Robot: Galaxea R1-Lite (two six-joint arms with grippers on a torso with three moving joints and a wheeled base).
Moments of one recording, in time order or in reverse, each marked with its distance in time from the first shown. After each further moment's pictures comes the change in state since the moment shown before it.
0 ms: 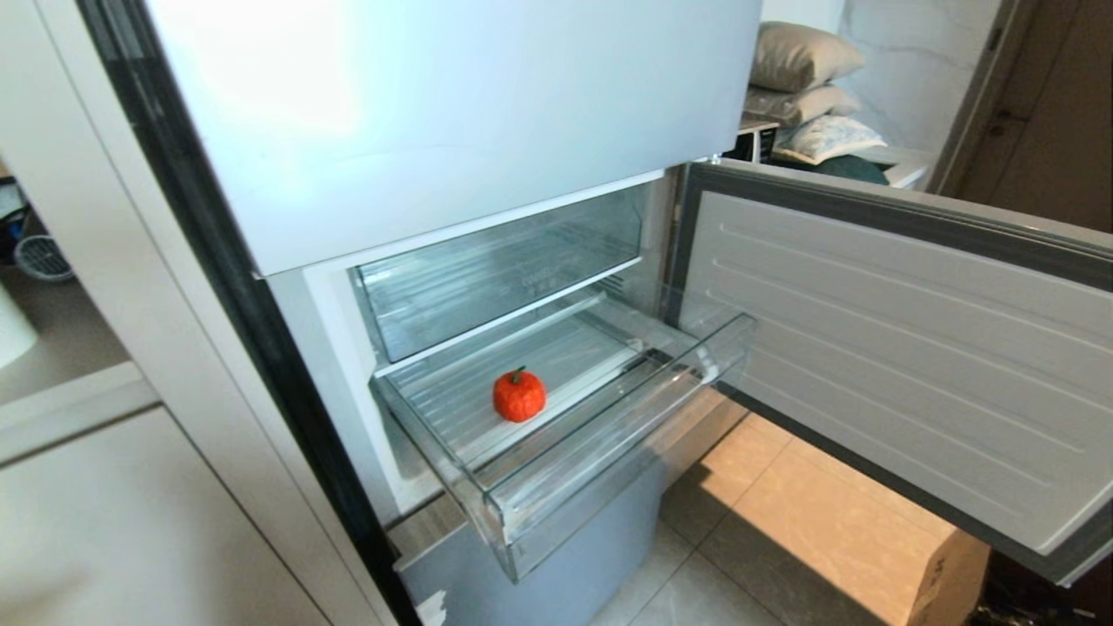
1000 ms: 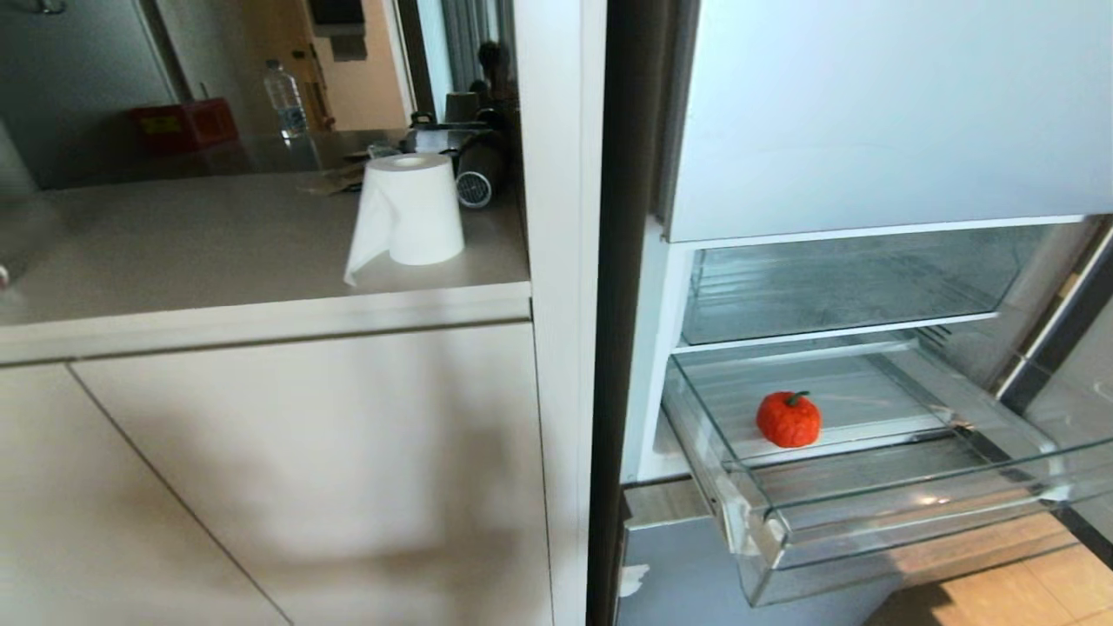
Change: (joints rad) left arm 0.000 0.000 0.000 0.000 0.000 0.000; right arm 0.000 0.000 0.000 -0.003 -0.013 0.060
